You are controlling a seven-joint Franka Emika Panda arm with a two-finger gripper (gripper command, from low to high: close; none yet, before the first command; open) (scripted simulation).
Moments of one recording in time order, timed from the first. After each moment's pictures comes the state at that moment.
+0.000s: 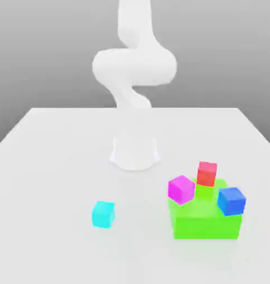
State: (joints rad) arm -0.01 -0.74 -0.01 -2.37 -0.01 2.36 0.80
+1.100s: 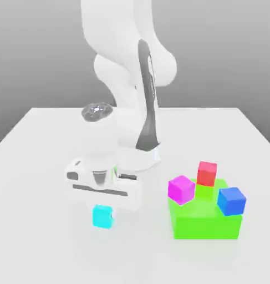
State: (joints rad) arm -0.24 0.24 0.00 -2.92 0.05 3.16 0.72
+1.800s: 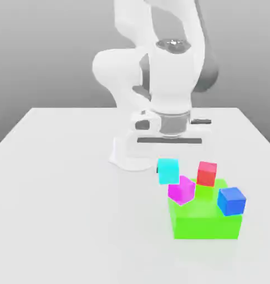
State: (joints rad) arm 0.21 -0.48 0.26 -2.97 0.22 2.49 1.05
